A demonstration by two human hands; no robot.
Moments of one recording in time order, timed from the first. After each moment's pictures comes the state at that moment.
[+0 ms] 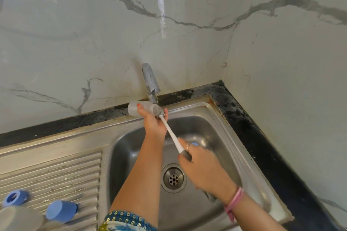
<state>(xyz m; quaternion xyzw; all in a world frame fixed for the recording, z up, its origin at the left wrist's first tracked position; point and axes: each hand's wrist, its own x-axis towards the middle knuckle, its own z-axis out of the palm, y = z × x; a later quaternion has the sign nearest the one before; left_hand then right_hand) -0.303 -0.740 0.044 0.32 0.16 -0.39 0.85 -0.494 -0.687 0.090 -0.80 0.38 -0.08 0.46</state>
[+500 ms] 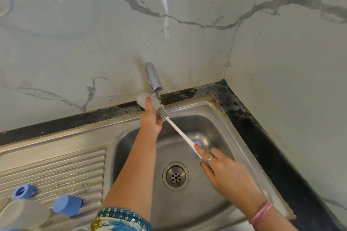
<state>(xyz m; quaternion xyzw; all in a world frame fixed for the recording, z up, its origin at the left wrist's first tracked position) -0.281 -0.731 0.050 0.53 0.10 -0.41 0.74 -0.550 -0.698 0.057 -0.94 0.32 -0.07 0.08</state>
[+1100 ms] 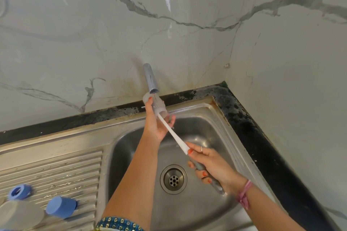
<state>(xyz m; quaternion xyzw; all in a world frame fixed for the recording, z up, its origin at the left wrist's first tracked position) -0.301 -0.731 0.040 0.40 0.03 -0.50 0.76 -0.523 -0.730 0.047 -0.50 0.35 -0.06 0.79</state>
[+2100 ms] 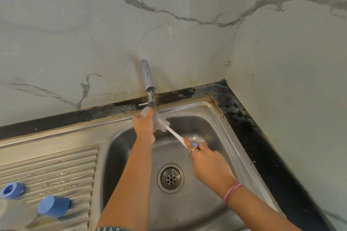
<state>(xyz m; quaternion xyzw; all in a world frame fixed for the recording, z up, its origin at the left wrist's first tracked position) -0.292 -0.727 0.022 0.68 0.05 -0.29 0.67 -0.512 -0.732 0.030 -0.94 0.32 0.01 0.12</state>
